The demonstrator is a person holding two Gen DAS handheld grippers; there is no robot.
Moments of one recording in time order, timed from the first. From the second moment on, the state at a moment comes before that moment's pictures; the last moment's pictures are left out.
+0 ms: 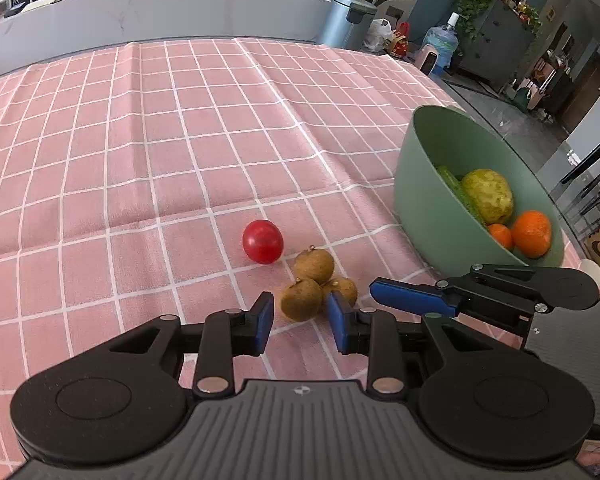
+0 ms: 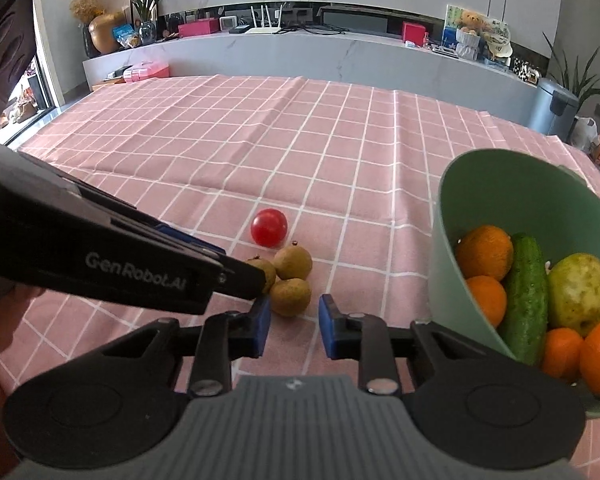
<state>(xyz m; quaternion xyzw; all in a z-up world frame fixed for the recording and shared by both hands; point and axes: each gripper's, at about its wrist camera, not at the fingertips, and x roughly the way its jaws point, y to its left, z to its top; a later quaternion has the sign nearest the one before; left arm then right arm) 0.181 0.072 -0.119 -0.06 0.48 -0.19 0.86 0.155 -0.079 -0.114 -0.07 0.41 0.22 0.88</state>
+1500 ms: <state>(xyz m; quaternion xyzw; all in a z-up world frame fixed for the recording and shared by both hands) 0.160 0.078 -0.098 -0.09 0.44 -0.16 0.88 0.150 -0.090 -0.107 -0.04 0.40 0.22 0.89</state>
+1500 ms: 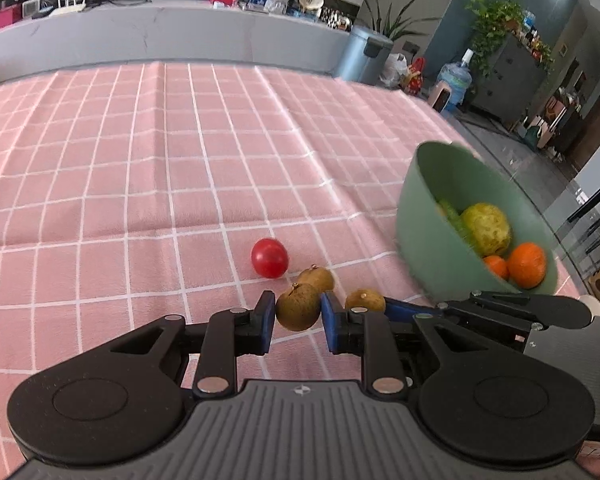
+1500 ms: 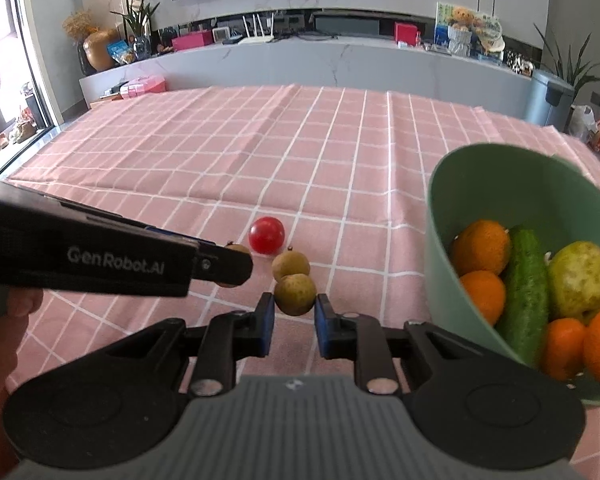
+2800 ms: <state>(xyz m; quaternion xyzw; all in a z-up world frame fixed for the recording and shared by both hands) 0.208 -0.072 -0.065 0.00 0.44 -0.26 0.86 0.193 -0.218 -0.057 -0.15 0.40 0.12 0.90</state>
